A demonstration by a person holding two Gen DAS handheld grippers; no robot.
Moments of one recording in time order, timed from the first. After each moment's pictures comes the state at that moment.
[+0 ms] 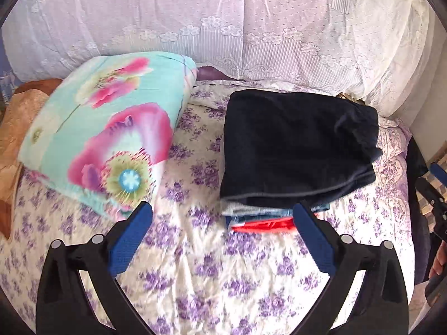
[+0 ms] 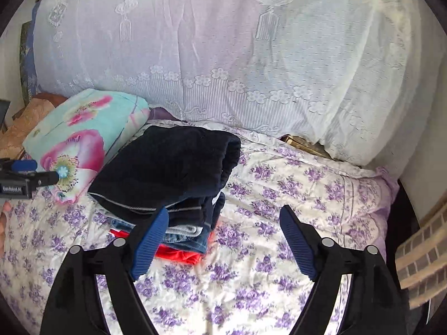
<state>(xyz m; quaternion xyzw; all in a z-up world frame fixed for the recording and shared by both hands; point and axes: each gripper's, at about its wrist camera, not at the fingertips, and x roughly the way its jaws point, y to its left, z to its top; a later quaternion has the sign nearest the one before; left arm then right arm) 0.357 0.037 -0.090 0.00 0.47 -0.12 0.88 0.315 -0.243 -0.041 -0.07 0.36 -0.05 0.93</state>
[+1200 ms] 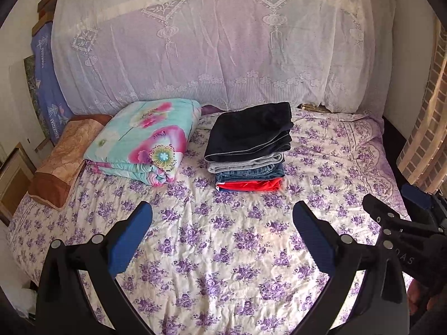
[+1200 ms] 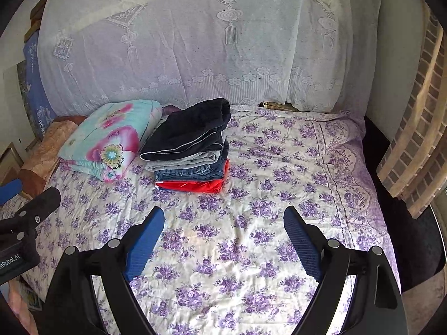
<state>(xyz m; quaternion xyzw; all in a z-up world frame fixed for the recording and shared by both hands) 0.081 -0.003 0.027 0.04 0.35 -0.08 0.93 0.070 -0.206 -0.004 0.02 0.36 -0.07 0.93</state>
